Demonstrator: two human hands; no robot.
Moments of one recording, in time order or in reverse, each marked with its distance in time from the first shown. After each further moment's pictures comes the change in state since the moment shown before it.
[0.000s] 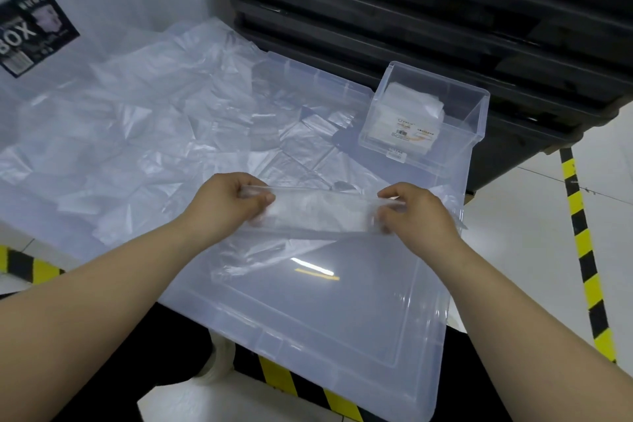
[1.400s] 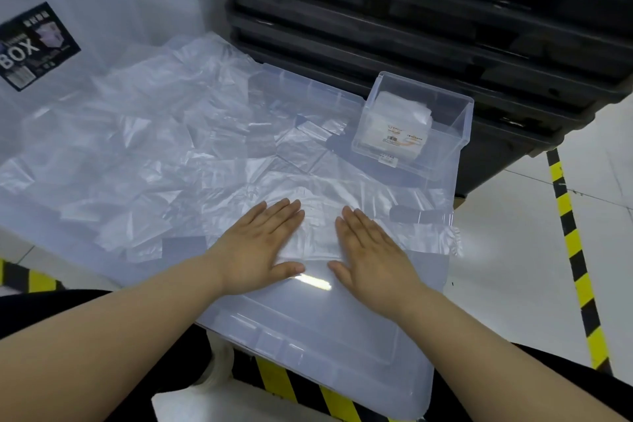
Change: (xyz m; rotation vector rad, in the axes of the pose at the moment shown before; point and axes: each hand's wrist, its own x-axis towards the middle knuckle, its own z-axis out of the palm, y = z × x) left_hand -0.012 -0.029 0.032 1.021 -0.331 0.589; right_hand -0.037 0.005 0.042 -0.701 -0.196 -0.416
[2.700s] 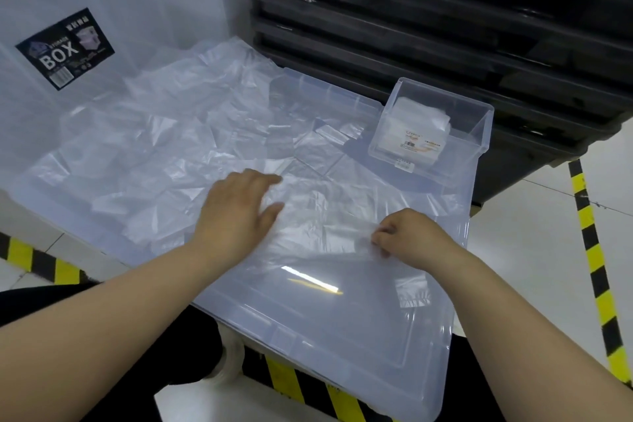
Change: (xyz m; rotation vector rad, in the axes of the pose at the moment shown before) left_hand -0.015 -0.013 -0.033 -0.193 0.607 -0.290; right_hand 0.019 0.020 -0.047 0.460 -0.167 0.364
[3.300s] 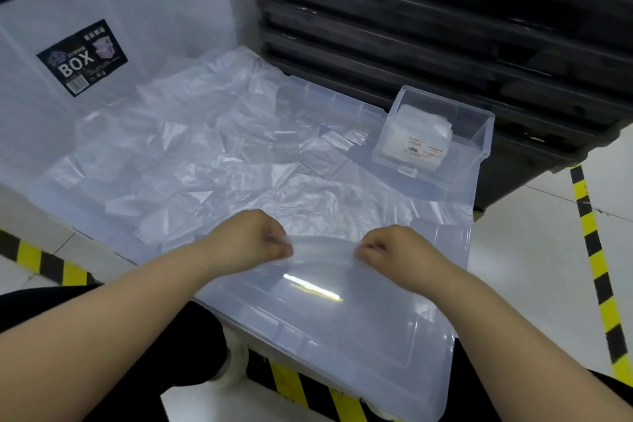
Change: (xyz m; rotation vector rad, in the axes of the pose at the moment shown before) left_hand -0.004 0.003 -0.015 -0.247 -0.598 -0.249; right_hand -0.023 -0.013 0.012 -0.014 -0.006 -0.271
